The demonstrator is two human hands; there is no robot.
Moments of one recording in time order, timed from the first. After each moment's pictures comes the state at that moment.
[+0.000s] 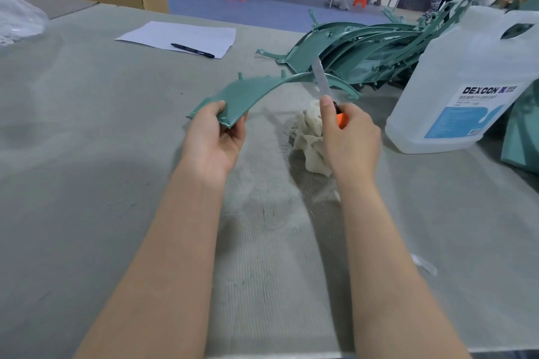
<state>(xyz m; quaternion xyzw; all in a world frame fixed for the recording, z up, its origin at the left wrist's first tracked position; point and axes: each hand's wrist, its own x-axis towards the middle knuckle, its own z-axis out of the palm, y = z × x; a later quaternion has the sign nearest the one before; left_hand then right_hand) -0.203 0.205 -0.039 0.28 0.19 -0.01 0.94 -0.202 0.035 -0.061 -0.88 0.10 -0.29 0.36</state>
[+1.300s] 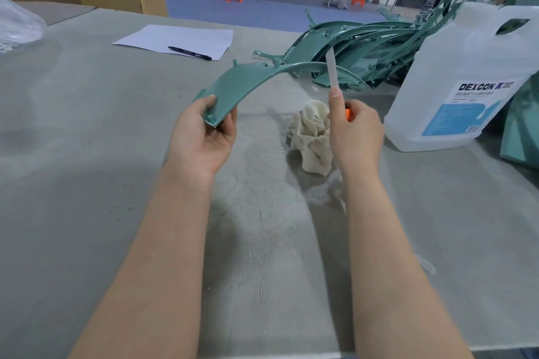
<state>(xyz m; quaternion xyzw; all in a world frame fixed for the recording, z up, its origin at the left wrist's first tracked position) -0.204 0.216 -0.038 0.26 0.14 -0.02 0.96 -0.197 0.026 -0.054 -0.85 0.12 -0.29 0.43</state>
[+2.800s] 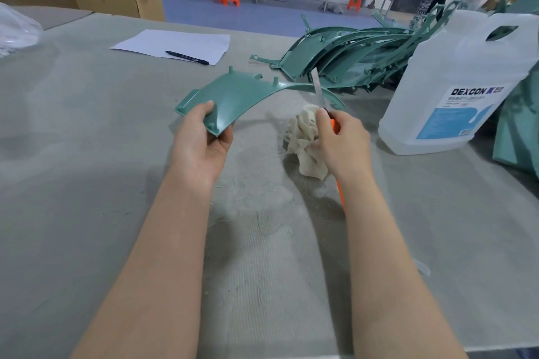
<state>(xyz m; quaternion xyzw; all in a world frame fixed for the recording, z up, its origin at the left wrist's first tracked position) -0.204 0.211 -0.043 0.31 0.16 0.04 0.94 -0.203 0.026 -0.057 -0.87 0.05 -0.23 0.43</state>
